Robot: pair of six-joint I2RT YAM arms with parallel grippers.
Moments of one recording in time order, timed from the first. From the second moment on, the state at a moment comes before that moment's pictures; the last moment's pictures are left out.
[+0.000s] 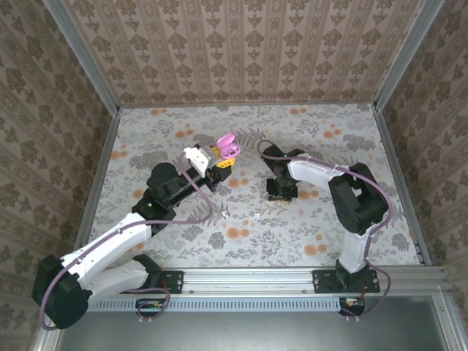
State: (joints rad) left arm -0.73 0.99 0.66 0.39 0.24 0.06; right arm 0.51 1.86 1.22 -0.85 -0.04 0.60
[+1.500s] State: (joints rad) left arm -0.73 0.99 0.66 0.39 0.24 0.06; right arm 0.50 1.94 1.29 -0.92 0.01 0.53
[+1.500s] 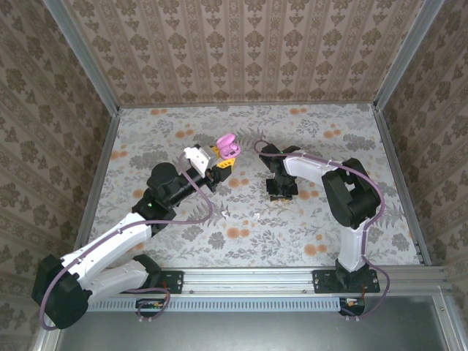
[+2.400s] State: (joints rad) left arm -0.73 1.00 0.66 0.39 0.24 0.06; right arm 0.48 1.96 1.32 -0.93 0.01 0.50
